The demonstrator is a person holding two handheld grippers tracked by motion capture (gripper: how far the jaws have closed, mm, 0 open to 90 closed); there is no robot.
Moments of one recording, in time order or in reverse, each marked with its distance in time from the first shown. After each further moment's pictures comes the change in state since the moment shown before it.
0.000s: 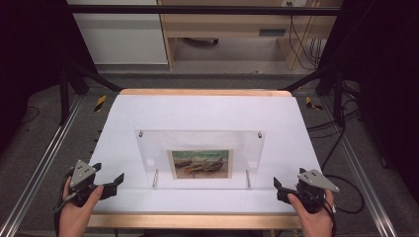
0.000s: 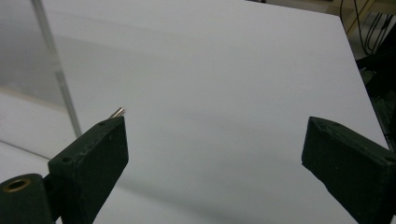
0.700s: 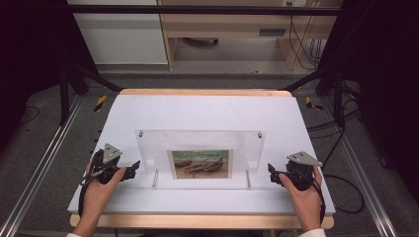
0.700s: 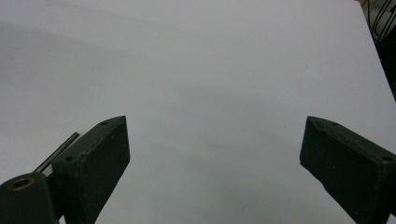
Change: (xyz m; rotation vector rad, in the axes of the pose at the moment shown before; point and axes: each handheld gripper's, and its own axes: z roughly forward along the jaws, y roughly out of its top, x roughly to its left) left arm 0.000 0.022 0.072 0.090 0.016 0.081; right arm -0.012 0.019 0.058 0.091 -0.010 -0.012
